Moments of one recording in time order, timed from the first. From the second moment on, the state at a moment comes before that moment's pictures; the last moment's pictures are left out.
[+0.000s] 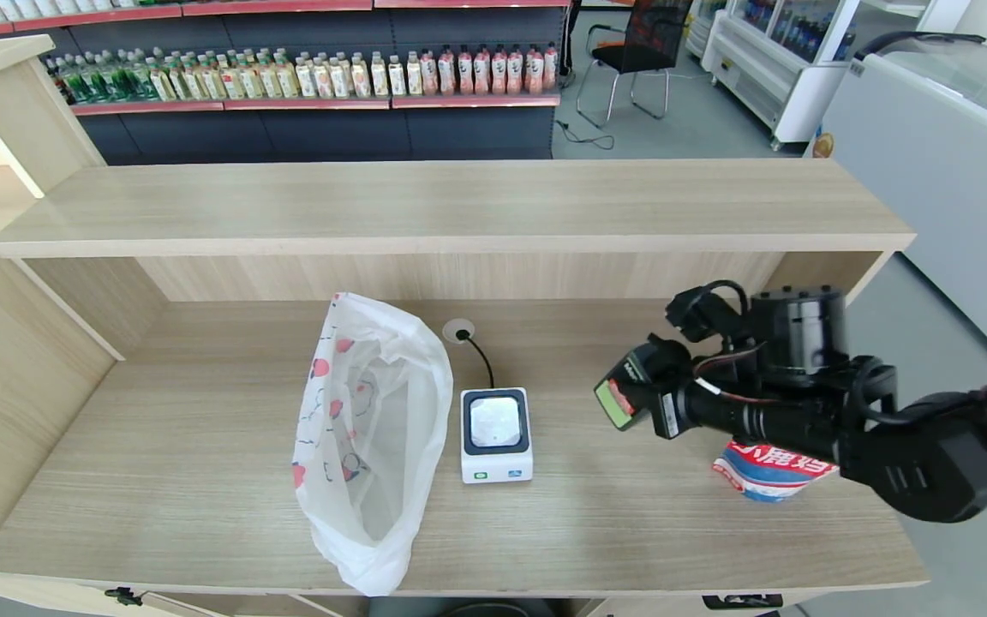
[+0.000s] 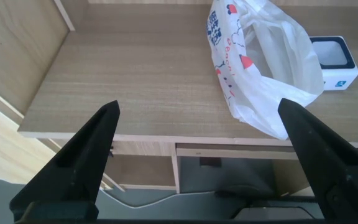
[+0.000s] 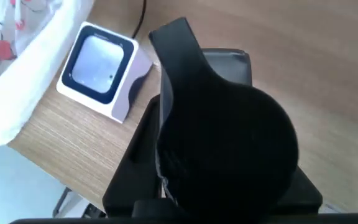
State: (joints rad) left arm 0.00 0.00 0.00 0.00 0.02 0.01; right arm 0.45 1.80 -0.80 -0.64 0.06 -0.10
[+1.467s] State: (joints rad) left arm 0.00 0.00 0.00 0.00 0.02 0.01; right arm 0.57 1.52 -0.59 -0.34 1.09 -2.77
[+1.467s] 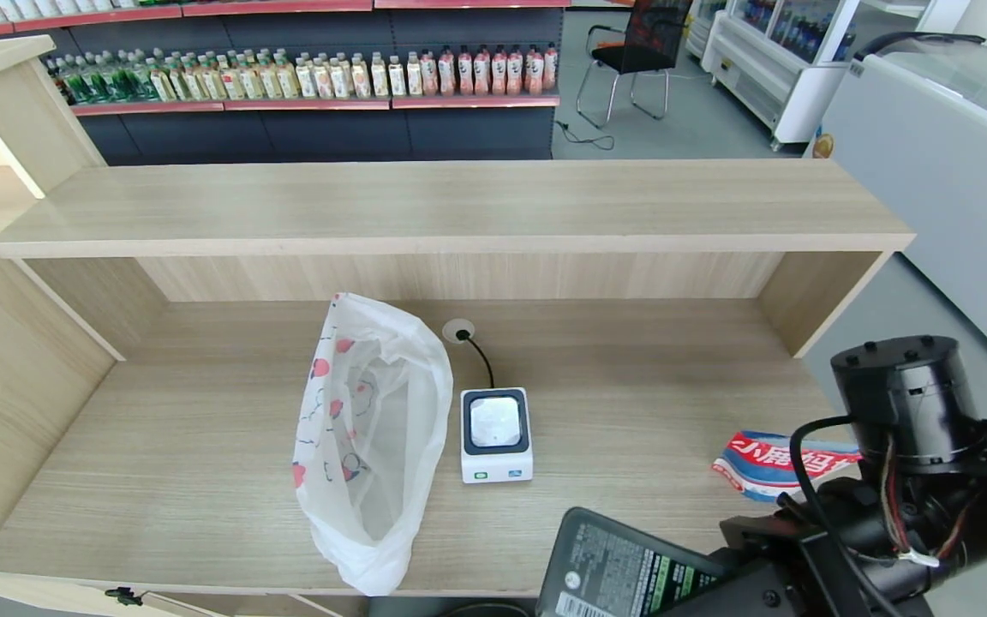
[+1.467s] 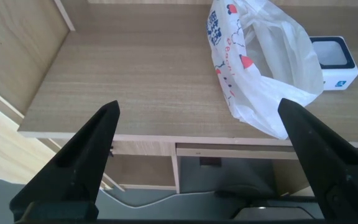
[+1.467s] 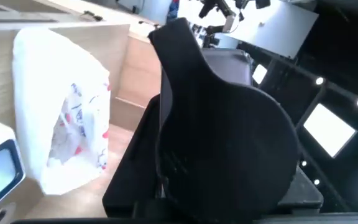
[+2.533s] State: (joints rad) left arm 0.00 0.00 0.00 0.00 0.02 0.01; right arm 0.49 1.55 -0.55 -0.35 1.11 -2.80
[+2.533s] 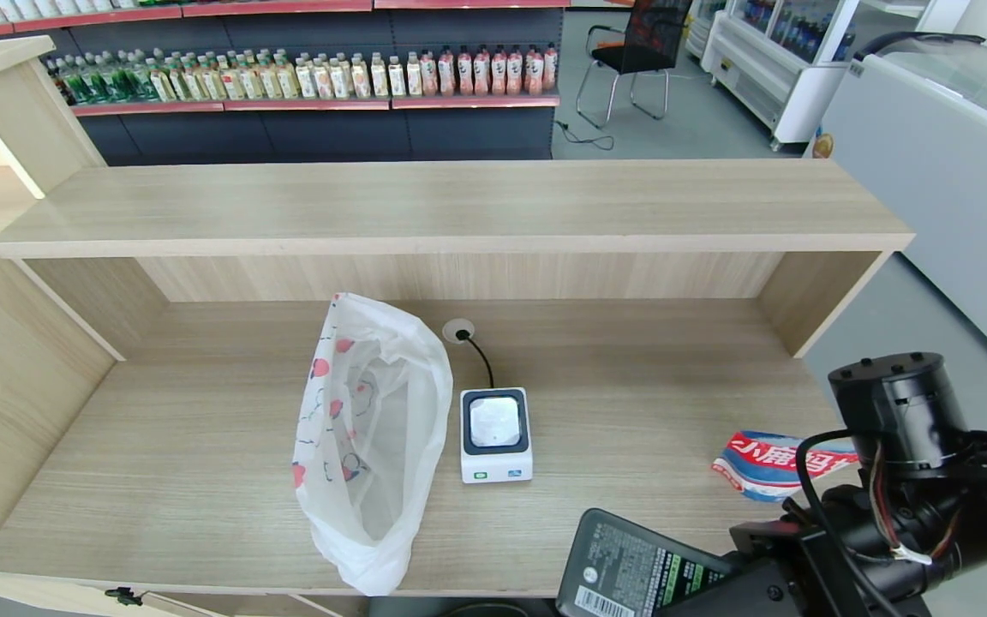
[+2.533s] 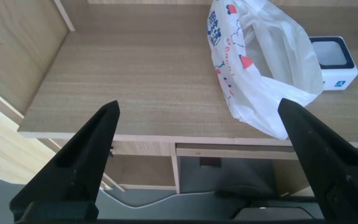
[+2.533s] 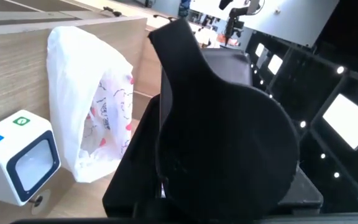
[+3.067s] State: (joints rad) left arm 0.00 0.00 0.00 0.00 0.02 0.01; right arm 0.48 1.57 -0.55 -0.35 1.11 -2.80
